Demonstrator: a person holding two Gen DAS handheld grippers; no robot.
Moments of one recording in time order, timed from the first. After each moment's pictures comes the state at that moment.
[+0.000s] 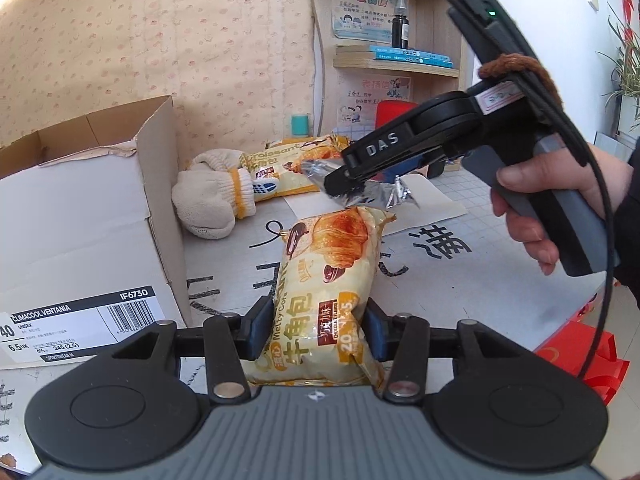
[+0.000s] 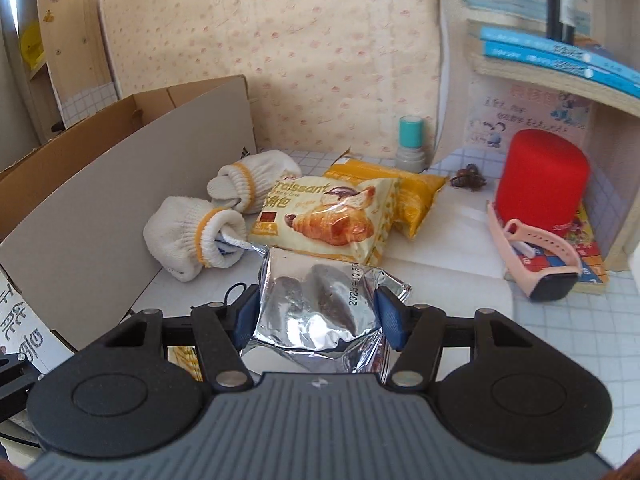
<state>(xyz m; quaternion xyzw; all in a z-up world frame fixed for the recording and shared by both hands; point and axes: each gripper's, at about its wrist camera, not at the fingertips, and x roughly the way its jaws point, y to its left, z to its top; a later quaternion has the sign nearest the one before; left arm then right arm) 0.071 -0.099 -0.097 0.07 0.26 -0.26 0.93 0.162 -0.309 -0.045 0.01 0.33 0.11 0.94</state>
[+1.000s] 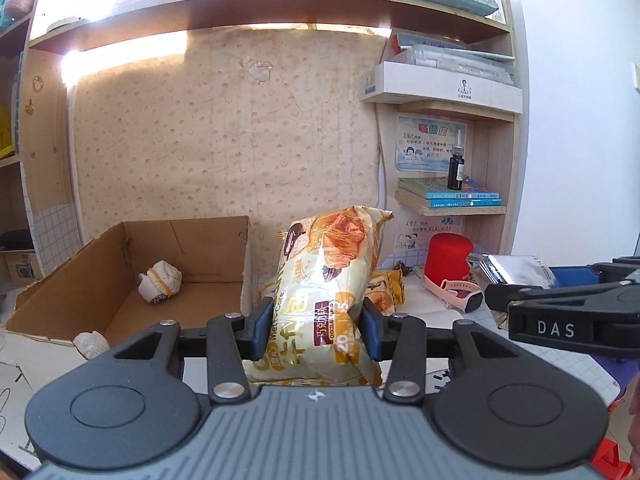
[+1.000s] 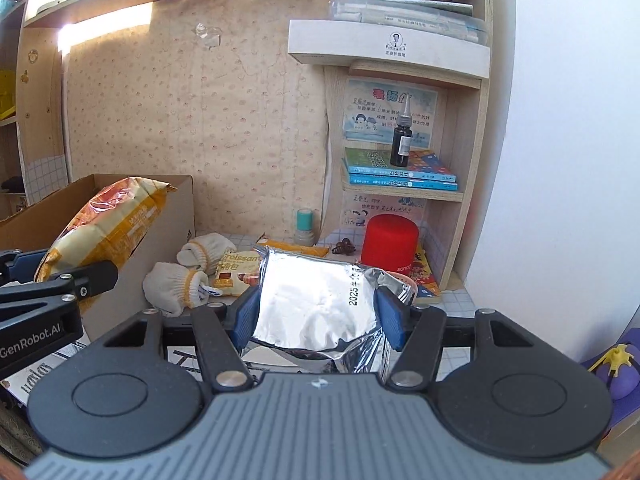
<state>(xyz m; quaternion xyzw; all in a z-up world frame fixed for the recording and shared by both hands) 0.048 -0.084 0.010 0.02 0.16 -0.16 0.97 0.020 -0.269 0.036 -0.02 0.21 -0.07 0.97</state>
